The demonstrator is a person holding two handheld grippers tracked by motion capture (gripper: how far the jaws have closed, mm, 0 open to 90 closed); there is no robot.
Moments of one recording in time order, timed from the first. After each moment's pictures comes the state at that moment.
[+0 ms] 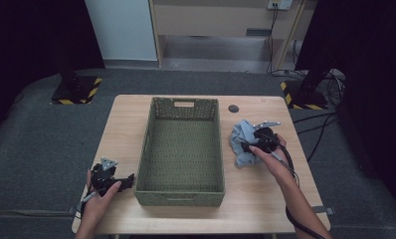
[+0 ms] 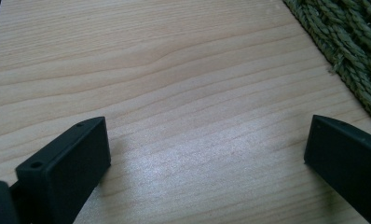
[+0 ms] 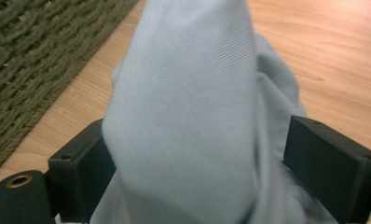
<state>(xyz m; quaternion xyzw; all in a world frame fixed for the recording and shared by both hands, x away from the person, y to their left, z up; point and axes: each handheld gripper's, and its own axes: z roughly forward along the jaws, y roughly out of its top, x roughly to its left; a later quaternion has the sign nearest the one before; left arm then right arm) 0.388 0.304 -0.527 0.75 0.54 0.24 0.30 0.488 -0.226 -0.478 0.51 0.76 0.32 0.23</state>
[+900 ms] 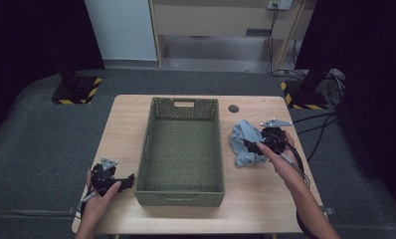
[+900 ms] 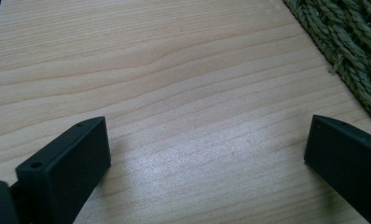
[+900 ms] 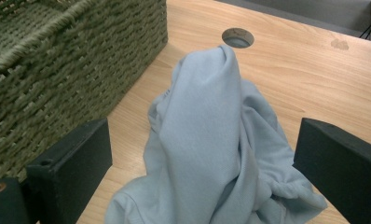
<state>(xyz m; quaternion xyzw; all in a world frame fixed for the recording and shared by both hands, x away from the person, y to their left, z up) 0.388 0.304 -0.527 0.75 0.54 0.24 0.30 0.460 -0.231 -0.438 0.49 0.75 0.37 0.24</state>
